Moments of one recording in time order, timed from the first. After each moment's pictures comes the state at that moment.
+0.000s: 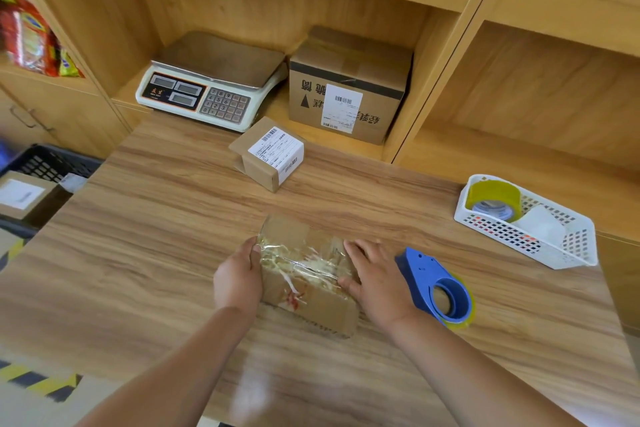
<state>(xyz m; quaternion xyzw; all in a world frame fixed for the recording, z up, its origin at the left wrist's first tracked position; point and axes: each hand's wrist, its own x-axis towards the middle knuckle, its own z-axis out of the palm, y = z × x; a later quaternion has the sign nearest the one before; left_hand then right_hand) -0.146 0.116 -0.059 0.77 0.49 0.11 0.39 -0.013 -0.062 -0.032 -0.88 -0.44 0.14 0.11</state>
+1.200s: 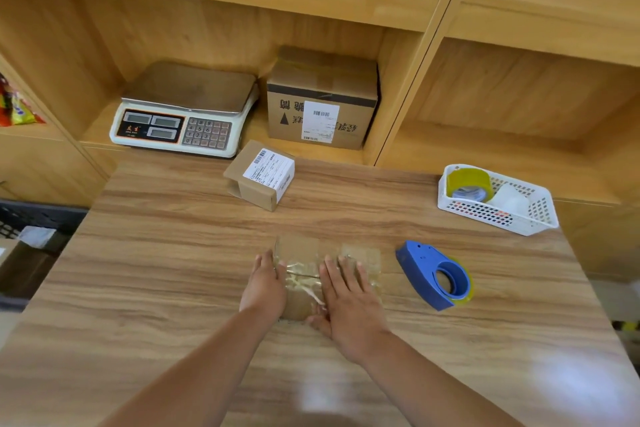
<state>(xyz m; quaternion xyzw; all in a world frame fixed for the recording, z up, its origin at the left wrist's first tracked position) -0.141 0.154 -0.074 0.82 0.36 -0.06 0.45 -0.098 -0.009 -0.045 -0.91 -0.39 0.14 -0.05</state>
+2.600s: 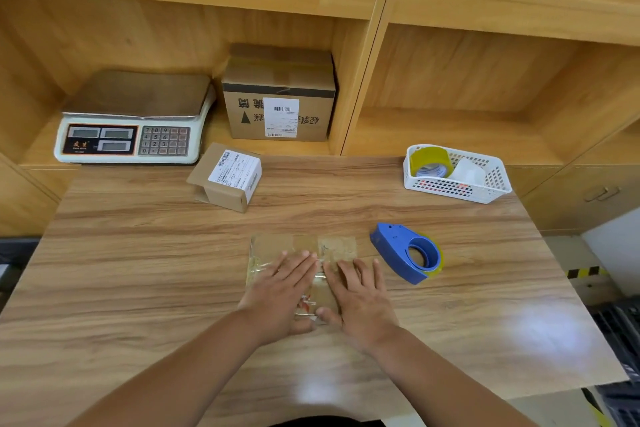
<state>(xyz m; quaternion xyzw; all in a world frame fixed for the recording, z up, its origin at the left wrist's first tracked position) -0.145 0.135 -0.068 0.98 -0.17 0.02 0.03 -0.103 -0.058 -0.050 -0.95 -0.31 0.04 -0.03</state>
